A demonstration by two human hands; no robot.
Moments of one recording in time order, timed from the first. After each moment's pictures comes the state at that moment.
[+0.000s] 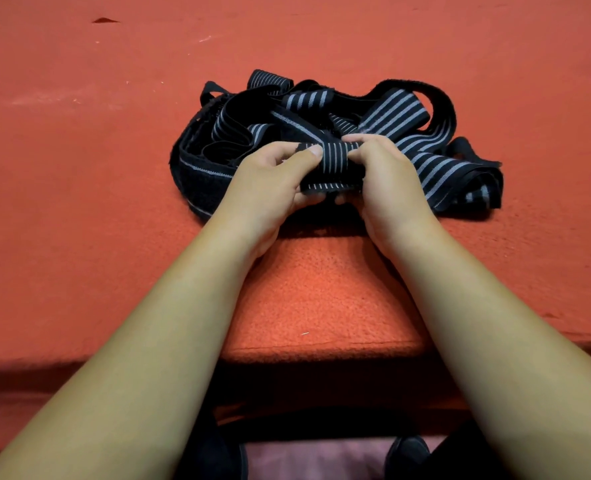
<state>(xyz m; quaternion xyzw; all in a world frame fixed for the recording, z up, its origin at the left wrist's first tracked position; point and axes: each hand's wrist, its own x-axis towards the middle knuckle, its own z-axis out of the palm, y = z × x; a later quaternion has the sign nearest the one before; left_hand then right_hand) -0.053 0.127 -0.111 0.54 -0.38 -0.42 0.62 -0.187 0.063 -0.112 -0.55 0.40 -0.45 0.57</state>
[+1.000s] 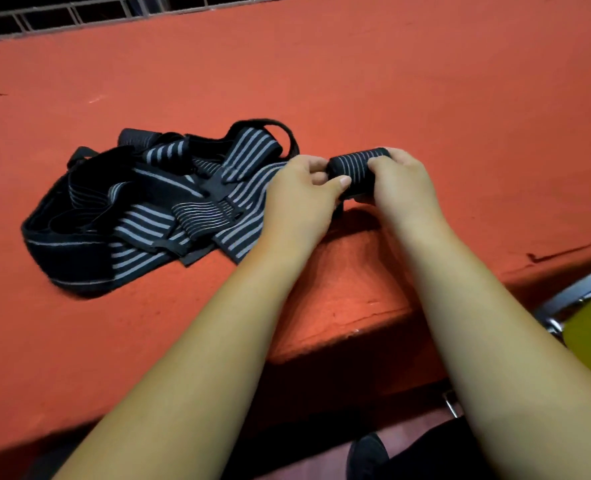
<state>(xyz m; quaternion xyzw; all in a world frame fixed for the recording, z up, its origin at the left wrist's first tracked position) -0.255 0.032 -0.114 0.59 -0.53 -0.31 0.53 -0.388 0.009 -0.100 -0.49 0.55 -0.53 0.42</state>
